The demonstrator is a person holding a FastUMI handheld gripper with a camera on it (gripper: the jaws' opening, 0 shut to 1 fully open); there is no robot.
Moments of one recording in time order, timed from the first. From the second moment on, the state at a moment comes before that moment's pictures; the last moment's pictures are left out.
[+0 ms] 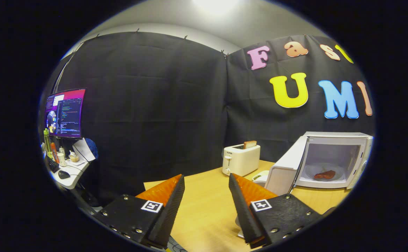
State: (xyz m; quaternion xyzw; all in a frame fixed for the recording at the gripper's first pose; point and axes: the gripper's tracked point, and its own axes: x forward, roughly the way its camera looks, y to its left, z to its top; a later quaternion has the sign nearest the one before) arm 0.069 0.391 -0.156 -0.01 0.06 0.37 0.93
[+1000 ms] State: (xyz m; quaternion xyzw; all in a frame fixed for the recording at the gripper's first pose) arm 0.146 0.188 -0.198 -0.03 0.08 0.13 0.99
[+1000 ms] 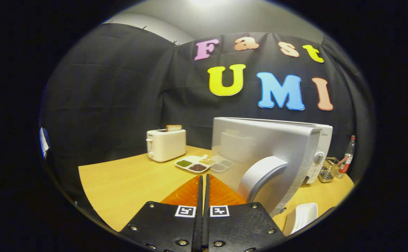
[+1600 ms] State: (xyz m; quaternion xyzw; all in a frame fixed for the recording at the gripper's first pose) arm 0.218 0.049 -0.190 -0.03 0.07 0.00 1.00
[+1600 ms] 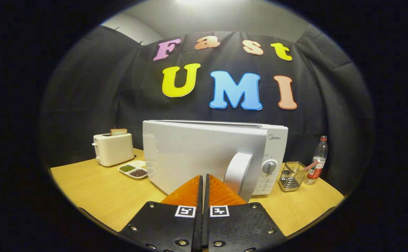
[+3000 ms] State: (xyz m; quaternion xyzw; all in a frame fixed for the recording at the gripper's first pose) arm 0.312 0.002 -0.214 -0.11 0.11 -0.07 0.99
